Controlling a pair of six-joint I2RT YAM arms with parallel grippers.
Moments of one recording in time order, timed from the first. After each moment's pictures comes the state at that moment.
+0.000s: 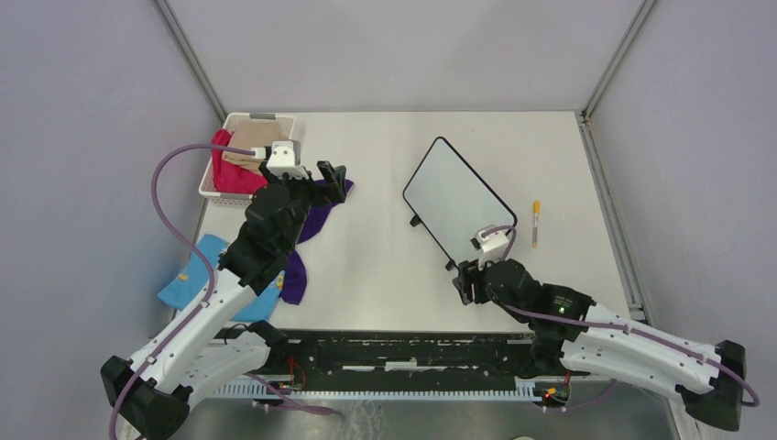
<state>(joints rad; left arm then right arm) -0.57 0.88 0.83 0.01 -0.38 -0.23 1.03 0.63 0.49 -0.46 0.42 0.43</state>
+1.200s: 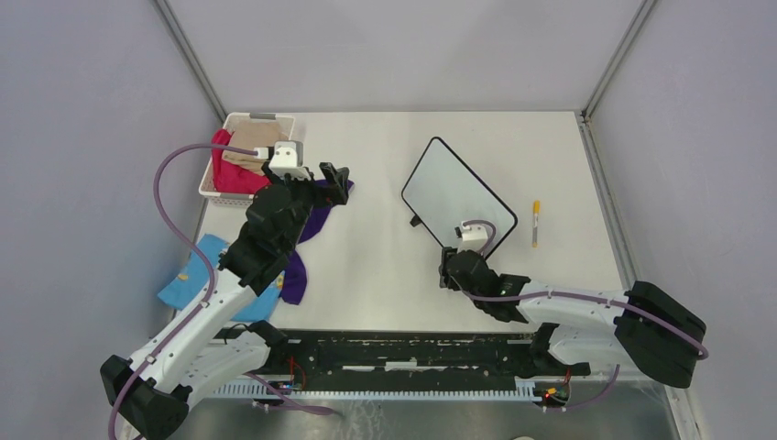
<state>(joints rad) -0.58 0.88 0.83 0.00 -0.36 -0.23 0.99 1.16 0.39 0.03 0.56 0.65</state>
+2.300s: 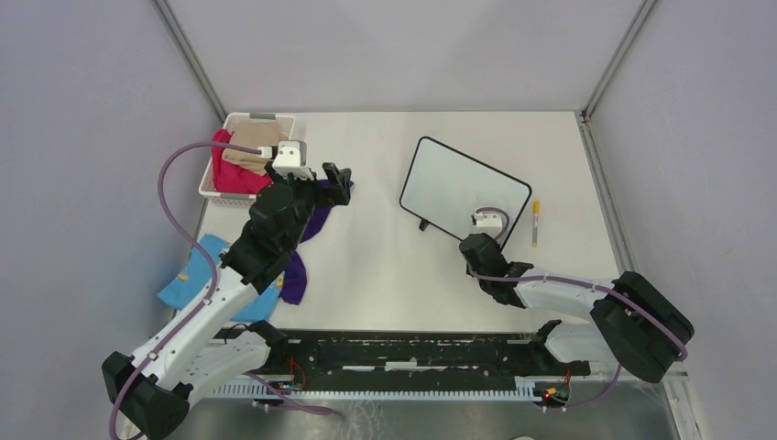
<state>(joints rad) -0.58 0.90 0.83 0.00 -0.35 -0.23 0.75 1.27 0.39 0.07 0.56 0.50</state>
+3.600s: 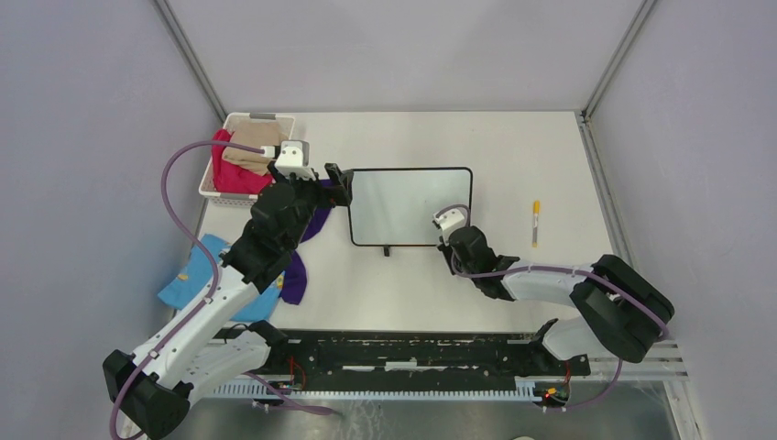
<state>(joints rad) -0.58 0.90 0.83 0.00 -0.33 -0.23 0.77 1.40 0.45 0.25 0.29 0.10</state>
